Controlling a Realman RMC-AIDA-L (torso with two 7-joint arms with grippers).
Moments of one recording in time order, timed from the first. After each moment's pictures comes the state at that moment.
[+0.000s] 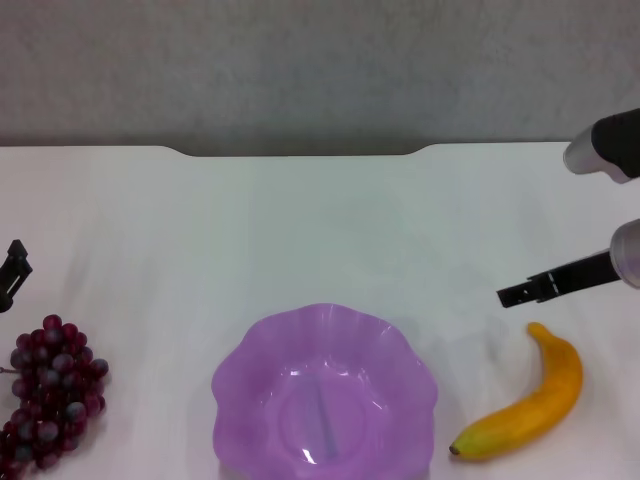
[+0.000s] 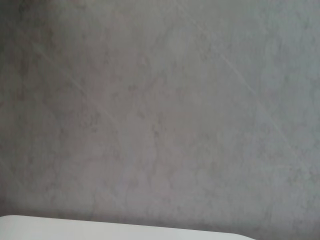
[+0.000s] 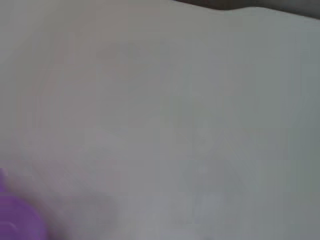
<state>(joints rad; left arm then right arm) -0.41 -2.04 1.82 0.03 -0.42 1.07 -0.40 0.60 2.00 1.75 1.04 -2.57 1.07 -0.42</state>
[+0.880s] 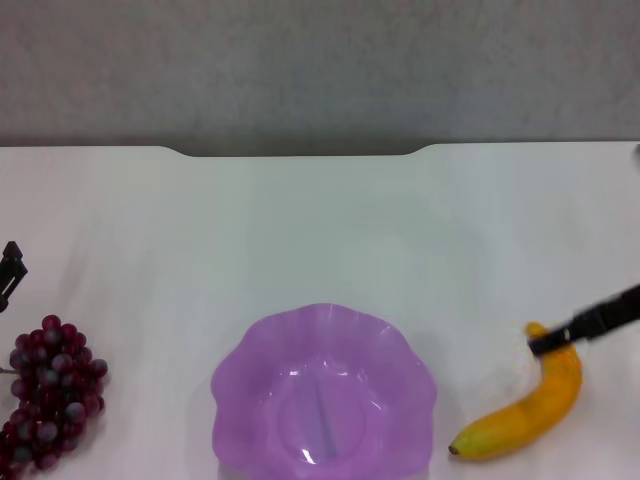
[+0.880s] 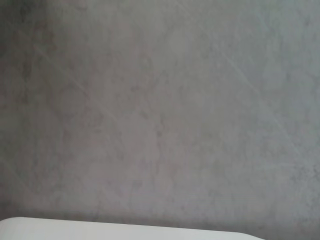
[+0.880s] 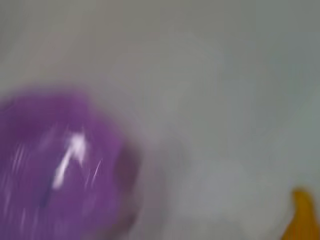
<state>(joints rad) -0.41 -2.03 1.81 0.03 -0.42 1.07 -0.38 0.64 1.94 2.05 0.99 -2.47 1.49 -0.70</state>
